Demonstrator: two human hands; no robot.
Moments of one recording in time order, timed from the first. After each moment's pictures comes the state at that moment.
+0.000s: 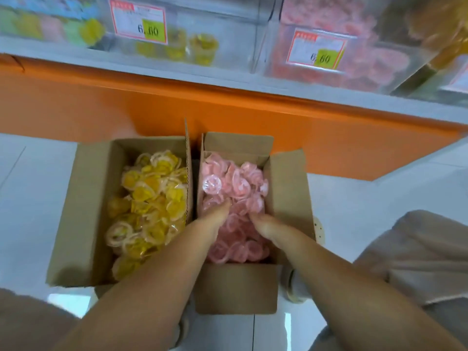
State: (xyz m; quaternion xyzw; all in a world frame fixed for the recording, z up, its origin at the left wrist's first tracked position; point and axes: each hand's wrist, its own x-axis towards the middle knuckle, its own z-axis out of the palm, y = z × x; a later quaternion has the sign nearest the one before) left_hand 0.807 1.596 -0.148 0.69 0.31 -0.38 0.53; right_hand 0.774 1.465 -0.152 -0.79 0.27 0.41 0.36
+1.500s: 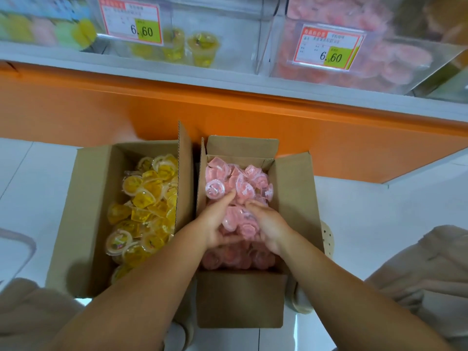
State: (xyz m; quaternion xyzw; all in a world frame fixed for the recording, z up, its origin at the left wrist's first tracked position) left_hand 0.822 1.603 -0.131 0.52 0.34 -0.46 0.63; right_hand 0.789 1.472 -0.150 -0.59 0.34 0.27 0.68
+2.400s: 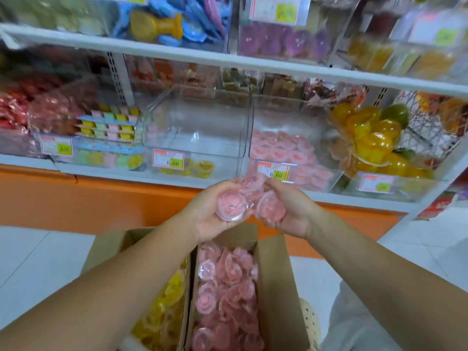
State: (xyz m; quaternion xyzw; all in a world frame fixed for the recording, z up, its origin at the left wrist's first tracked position) left_hand 0.863 1.601 0.105 0.42 0.07 -0.36 0.83; right_hand 0.842 1.434 0.111 -0.59 0.19 0.18 0.76
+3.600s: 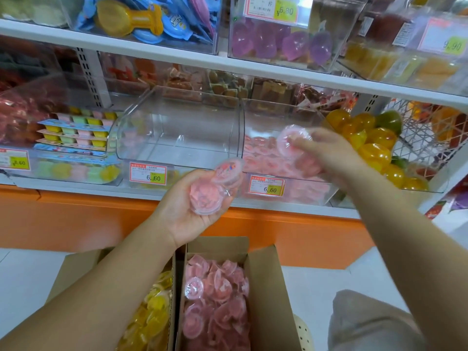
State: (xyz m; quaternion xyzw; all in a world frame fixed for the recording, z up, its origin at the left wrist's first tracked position) left_hand 0.901 1.614 0.121 0.30 0.05 -0.36 0.88; right_hand 0.903 1.361 0.189 -0.84 0.16 -0.07 0.52
